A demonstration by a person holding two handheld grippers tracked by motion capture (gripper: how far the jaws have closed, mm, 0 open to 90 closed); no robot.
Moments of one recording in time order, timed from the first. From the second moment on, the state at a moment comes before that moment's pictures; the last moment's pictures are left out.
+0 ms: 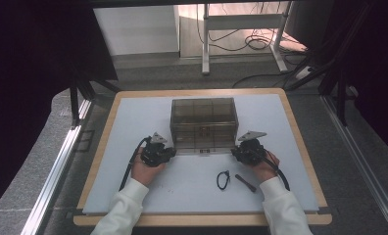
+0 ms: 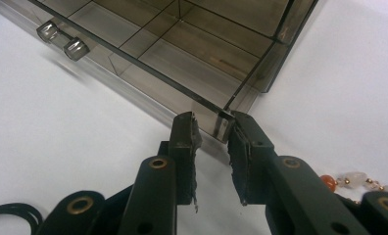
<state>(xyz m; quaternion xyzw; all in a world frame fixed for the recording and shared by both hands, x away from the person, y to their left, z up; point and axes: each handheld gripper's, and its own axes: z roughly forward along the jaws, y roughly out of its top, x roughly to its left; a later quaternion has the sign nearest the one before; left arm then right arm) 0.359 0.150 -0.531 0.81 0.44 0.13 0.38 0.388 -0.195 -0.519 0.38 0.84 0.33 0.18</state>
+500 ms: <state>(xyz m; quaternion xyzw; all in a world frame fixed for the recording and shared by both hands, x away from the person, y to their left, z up) 0.352 0.151 -0.532 0.81 0.43 0.12 0.38 0.378 -0.198 -0.519 0.38 0.84 0.34 0.17</state>
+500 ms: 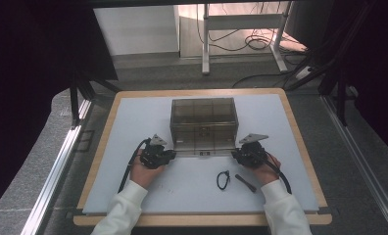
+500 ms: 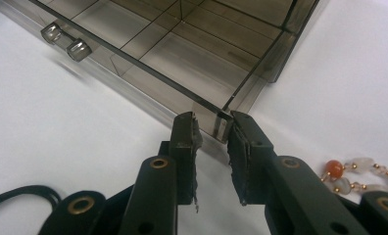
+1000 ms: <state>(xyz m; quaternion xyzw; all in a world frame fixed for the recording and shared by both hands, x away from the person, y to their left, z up) 0.343 0.151 -0.532 0.81 0.43 0.11 0.38 0.367 -0.200 -0.519 0.38 0.84 0.34 0.17</state>
